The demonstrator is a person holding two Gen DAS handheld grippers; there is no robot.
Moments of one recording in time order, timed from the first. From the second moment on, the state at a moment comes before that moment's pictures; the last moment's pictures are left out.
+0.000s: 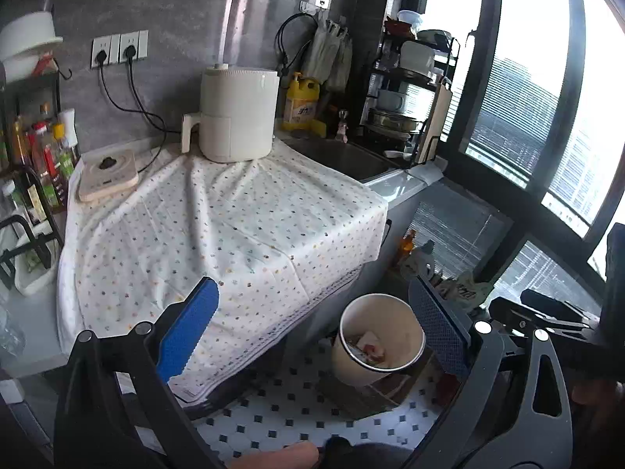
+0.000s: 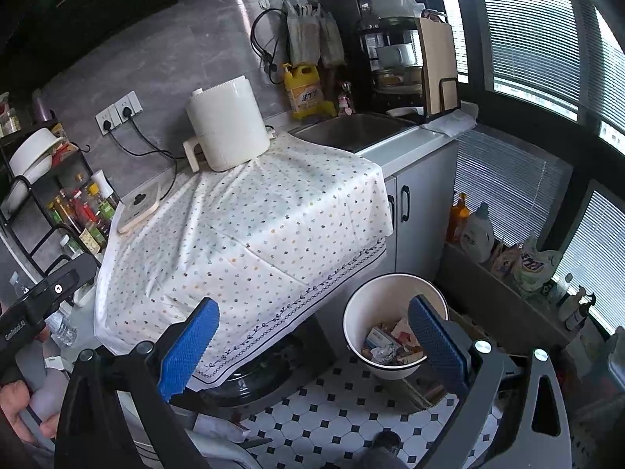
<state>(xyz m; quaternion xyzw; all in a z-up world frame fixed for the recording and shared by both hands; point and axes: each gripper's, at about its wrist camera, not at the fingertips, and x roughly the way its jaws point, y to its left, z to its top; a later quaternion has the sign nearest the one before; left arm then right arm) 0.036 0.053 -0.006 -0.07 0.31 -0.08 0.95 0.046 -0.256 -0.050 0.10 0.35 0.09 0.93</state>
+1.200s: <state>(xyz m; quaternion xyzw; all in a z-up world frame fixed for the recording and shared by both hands) 0.133 0.275 -0.007 -0.15 0.32 0.27 0.90 0.319 0.084 -0.124 -0.10 0.41 0.36 0.83</state>
